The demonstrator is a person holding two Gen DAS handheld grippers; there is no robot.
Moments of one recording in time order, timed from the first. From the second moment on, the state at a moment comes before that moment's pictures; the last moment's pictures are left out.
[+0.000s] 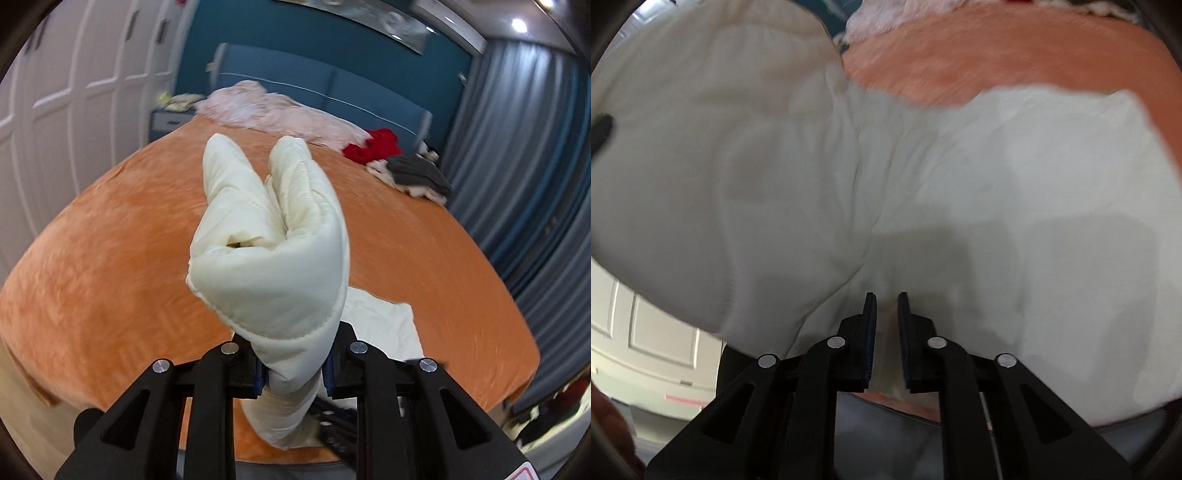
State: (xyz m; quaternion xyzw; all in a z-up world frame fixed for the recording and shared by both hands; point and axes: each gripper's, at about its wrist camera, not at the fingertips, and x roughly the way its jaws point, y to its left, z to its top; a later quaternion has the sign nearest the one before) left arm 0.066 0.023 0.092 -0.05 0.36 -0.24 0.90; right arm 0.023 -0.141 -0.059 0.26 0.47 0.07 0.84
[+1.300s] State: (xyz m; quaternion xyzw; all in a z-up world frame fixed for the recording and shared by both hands) left arm 0.027 -0.022 0.027 -0.01 0.47 -0.27 0.84; right arm -0.074 -0.245 0.066 0.20 0.40 -0.02 0.89
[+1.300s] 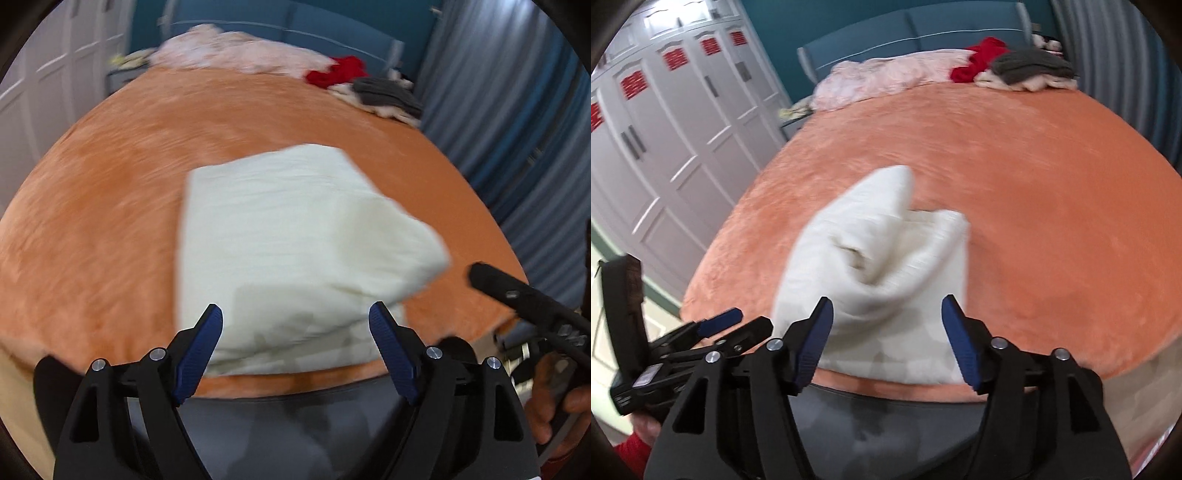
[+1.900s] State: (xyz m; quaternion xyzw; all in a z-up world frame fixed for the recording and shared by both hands) left arm 0.060 -0.011 -0.011 -0.03 0.54 -0.23 0.81; right arm -0.073 -0.245 0.020 0.22 0.45 -0.04 0.86
